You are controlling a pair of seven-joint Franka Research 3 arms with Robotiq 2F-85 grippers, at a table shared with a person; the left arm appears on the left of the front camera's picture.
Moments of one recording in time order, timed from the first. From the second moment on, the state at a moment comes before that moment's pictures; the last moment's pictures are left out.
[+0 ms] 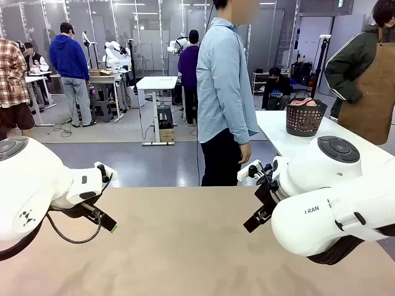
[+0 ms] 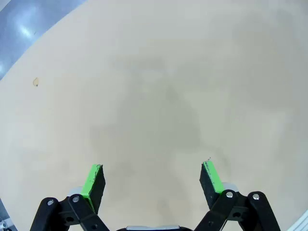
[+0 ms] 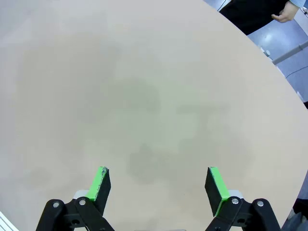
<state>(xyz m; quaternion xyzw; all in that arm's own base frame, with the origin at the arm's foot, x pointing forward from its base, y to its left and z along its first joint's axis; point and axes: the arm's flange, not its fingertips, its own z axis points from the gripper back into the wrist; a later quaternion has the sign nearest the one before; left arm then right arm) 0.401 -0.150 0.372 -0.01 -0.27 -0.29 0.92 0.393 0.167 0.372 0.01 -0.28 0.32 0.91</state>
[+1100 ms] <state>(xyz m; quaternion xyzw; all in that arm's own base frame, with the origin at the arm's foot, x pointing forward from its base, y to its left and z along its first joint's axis) 0.401 -0.112 0.491 -0.18 -0.20 -0.26 0.93 0.368 0.128 0.487 0.15 -0.31 0.27 0.90</state>
